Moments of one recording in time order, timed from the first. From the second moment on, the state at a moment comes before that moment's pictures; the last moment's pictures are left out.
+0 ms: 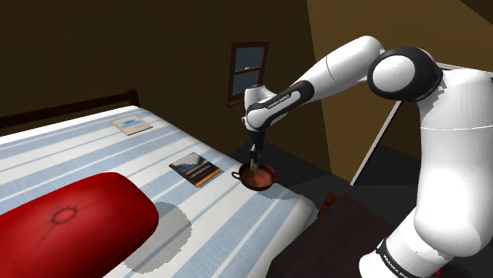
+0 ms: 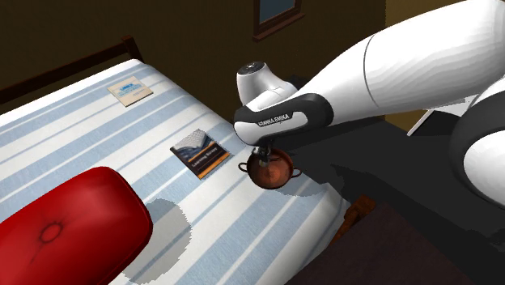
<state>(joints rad) -0.09 0.51 0.15 -1.86 -0.20 2.19 -0.34</state>
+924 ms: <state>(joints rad) -0.08 0.58 0.14 -1.86 -0.21 2.26 -0.32</state>
